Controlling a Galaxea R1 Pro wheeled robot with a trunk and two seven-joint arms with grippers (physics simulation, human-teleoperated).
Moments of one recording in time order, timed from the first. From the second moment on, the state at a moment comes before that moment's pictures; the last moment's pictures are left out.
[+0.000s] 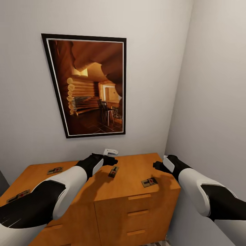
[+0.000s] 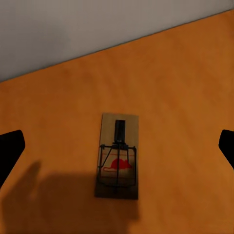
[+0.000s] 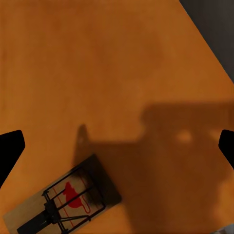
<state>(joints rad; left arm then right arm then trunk) -1.14 -0.17 -0.20 -0.12 0.08 0.32 -0.10 -1.11 -0.01 -0.06 -0.13 -0.28 0.51 -0.21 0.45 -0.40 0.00</state>
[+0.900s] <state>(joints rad) -1.14 -0.17 -0.20 -0.12 0.08 0.33 -0.10 -1.11 -0.01 -0.06 -0.13 -0.28 0.51 -0.21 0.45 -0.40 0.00</state>
